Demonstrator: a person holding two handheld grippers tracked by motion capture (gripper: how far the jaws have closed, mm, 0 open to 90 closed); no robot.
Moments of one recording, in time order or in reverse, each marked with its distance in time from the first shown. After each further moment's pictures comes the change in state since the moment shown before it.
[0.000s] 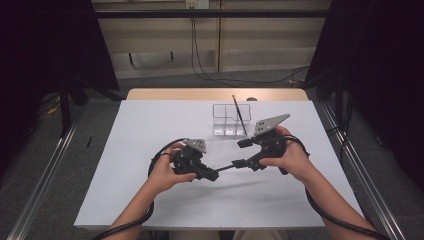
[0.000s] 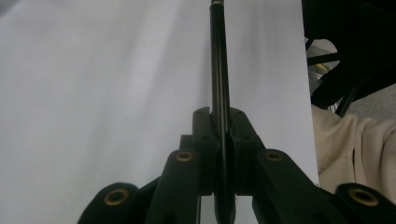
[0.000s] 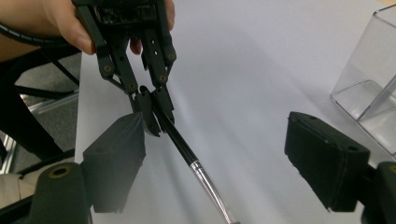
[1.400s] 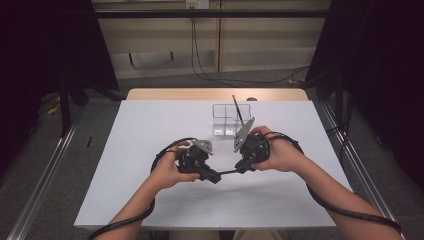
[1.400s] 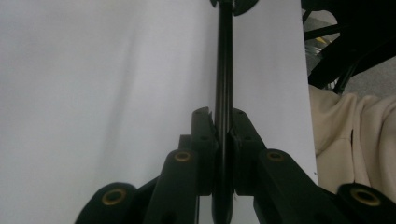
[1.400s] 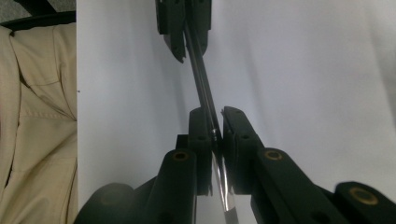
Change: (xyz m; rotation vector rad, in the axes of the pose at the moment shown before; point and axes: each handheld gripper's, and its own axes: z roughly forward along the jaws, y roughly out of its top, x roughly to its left) left arm -0.004 0.013 0.009 0.097 -0.042 0.055; right arm 0.024 0.031 0.022 0.531 0.051 -0.252
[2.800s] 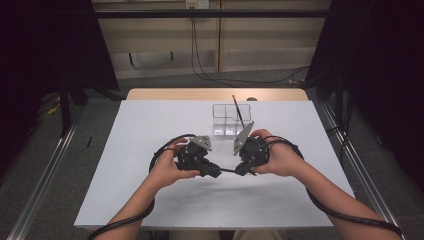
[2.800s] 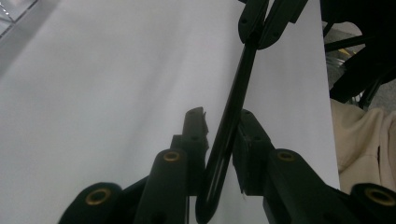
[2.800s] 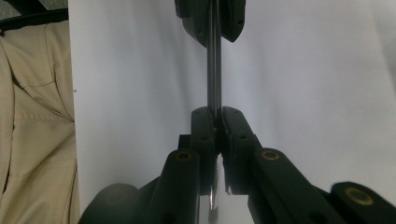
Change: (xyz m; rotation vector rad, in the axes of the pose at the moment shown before) left arm 0.003 0.004 -0.008 -0.049 0.092 0.008; right arm 0.007 -0.002 0.005 0.020 -0.025 0.031
